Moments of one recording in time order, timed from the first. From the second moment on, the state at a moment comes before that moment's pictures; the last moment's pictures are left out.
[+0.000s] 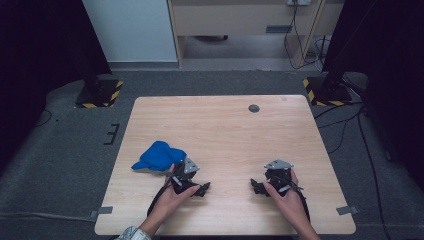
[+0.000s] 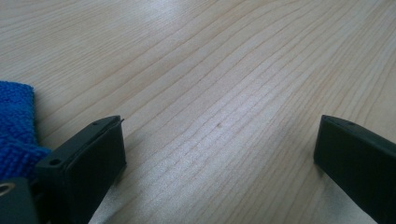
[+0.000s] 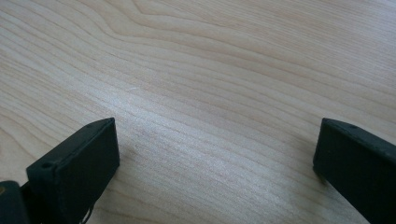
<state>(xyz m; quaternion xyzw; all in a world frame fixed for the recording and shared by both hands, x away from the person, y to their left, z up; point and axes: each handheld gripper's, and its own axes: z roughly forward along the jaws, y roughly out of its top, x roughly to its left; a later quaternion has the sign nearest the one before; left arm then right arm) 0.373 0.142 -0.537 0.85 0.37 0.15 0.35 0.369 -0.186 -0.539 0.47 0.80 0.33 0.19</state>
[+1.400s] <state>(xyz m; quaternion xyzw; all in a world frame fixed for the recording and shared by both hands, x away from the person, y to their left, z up) 0.383 0.231 -0.485 0.76 0.43 0.23 0.44 0.368 -0.186 -0.539 0.47 0.80 0.33 0.19</state>
